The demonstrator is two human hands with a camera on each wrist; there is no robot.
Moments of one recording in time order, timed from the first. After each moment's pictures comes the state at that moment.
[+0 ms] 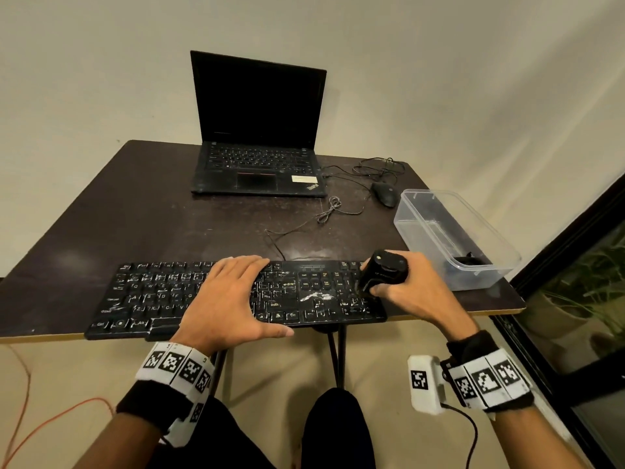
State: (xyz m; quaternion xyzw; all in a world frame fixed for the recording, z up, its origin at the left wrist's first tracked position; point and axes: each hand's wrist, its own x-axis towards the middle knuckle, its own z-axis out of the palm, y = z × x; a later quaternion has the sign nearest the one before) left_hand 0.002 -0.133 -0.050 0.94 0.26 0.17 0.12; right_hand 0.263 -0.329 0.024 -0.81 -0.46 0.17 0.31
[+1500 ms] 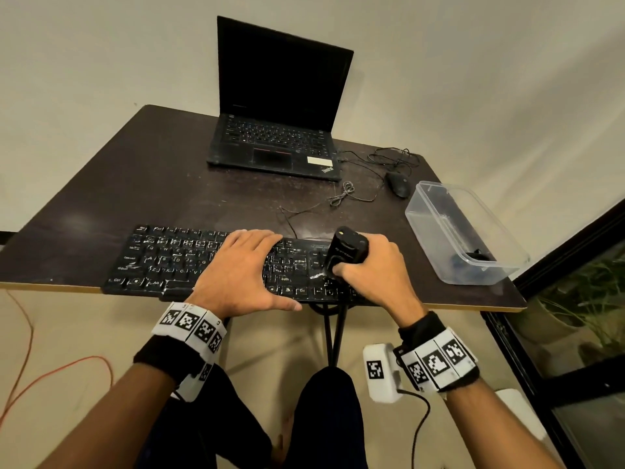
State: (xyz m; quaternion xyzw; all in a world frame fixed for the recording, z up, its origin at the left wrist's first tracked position) left_hand 0.004 -0.133 -0.055 0.94 0.26 0.17 0.11; right_hand 0.193 -0.289 0.026 -0.84 -0.46 0.11 0.29
